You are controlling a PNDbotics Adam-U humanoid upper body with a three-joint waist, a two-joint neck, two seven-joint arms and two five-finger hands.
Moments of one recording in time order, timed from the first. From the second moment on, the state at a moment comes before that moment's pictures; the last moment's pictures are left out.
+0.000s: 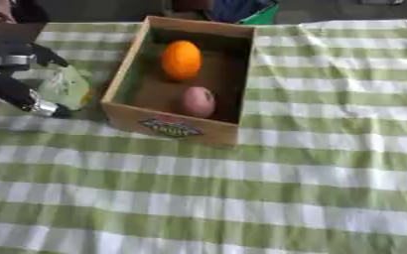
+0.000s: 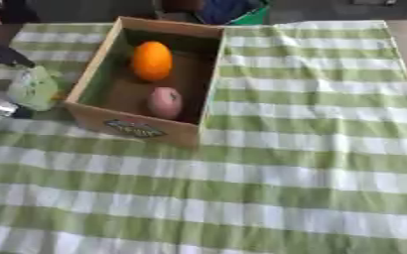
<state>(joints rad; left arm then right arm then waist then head) -0.91 0.79 -0.22 -1.34 -0.81 -0.12 -0.83 -0.49 -0.72 -0.01 -1.98 -0.13 -0.03 -0.46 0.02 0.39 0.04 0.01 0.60</state>
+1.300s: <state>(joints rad) -0.94 0.75 -0.23 -1.24 -1.01 -0.12 -0.78 -0.47 -0.69 -0.01 -1.98 -0.13 -0.01 -0.44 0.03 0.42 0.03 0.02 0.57</state>
